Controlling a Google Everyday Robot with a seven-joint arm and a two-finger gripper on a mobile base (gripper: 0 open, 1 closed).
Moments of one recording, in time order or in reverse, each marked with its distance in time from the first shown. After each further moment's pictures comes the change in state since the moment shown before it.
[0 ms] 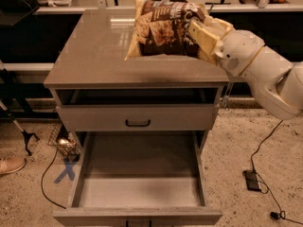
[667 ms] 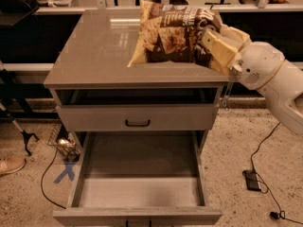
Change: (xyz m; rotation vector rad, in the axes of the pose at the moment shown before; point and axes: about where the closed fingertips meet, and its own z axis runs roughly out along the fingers) arm -0.016 0.019 -0.046 -0.066 -0.063 0.025
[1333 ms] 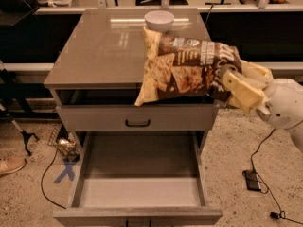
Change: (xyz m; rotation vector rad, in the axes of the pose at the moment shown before) arm 0.003 0.058 -0.083 -0.166 -0.032 -0.010
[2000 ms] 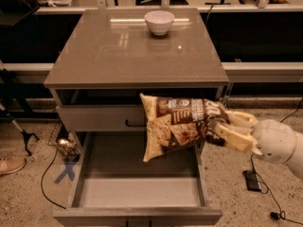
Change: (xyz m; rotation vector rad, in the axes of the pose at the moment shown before) arm 0.110 0.042 -0.058 -0.129 0.193 0.130
